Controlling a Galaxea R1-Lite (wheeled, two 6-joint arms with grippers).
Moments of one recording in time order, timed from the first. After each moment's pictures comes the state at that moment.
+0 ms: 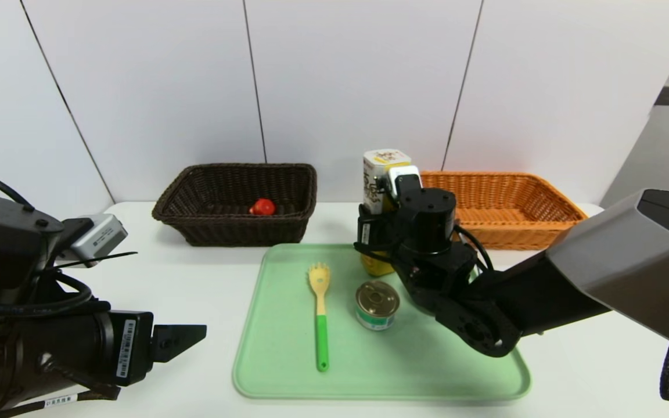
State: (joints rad) left arm -0.59 1.21 -0.79 0.30 0.20 -0.43; right arm 0.69 2.13 -1.06 -0.99 -0.53 0.04
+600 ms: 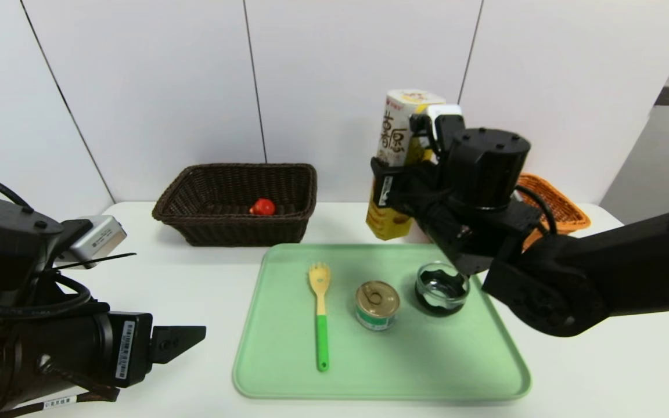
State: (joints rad) left arm -0.59 1.21 -0.79 0.30 0.19 -0.43; right arm 0.67 1.91 -1.08 -0.88 -0.45 0.04
